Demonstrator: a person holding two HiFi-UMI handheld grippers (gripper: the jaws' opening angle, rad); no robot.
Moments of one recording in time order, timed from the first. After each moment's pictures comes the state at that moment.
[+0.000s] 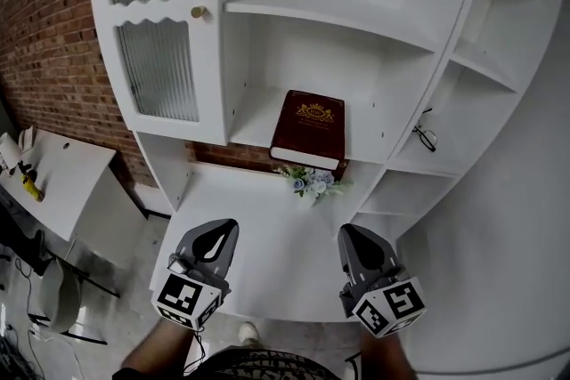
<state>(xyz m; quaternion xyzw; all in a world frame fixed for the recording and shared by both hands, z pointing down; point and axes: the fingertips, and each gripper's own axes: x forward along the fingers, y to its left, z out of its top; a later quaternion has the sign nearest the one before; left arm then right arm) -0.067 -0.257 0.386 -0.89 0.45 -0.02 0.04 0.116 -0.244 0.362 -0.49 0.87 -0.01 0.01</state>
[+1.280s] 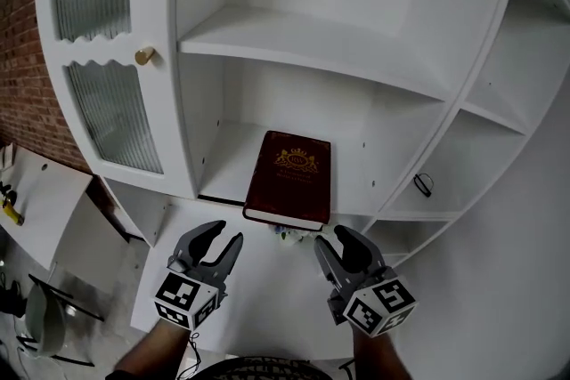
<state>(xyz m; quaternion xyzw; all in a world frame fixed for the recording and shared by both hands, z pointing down) -0.030 -0.391 0.392 -0.90 0.43 -0.03 0.00 0.134 -0.371 0.363 -0.48 0.88 -0.06 0.01</state>
